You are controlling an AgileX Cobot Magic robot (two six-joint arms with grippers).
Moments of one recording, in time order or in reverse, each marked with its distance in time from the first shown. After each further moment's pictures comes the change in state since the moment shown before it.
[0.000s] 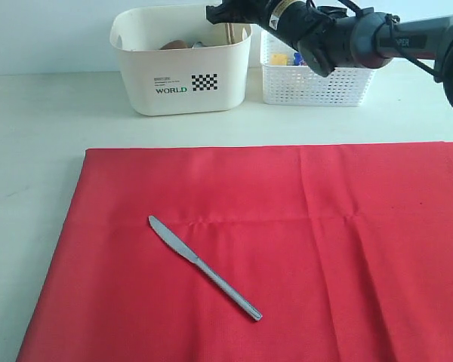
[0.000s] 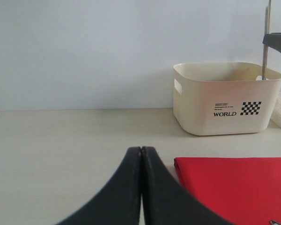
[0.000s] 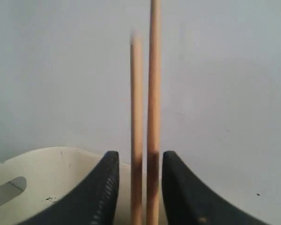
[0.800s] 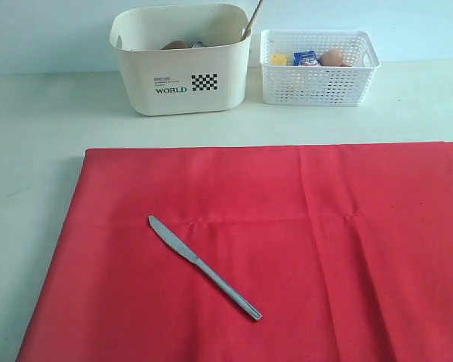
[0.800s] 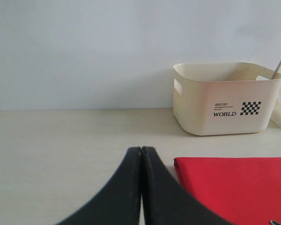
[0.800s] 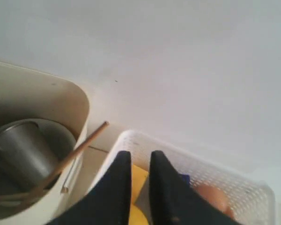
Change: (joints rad) left arm 0.000 0.000 0.000 0.000 0.000 0.000; right arm 0.000 -0.293 -0.002 -0.002 0.931 -0.029
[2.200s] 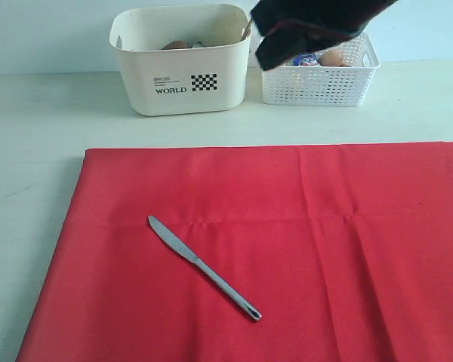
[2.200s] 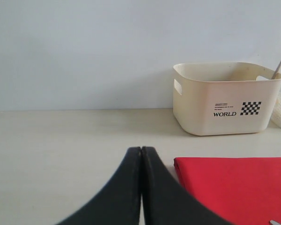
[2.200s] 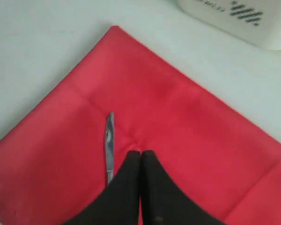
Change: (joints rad) left arm 0.000 0.000 0.000 0.000 0.000 0.000; right arm 0.125 -0.587 0.509 0.969 0.595 -0.815
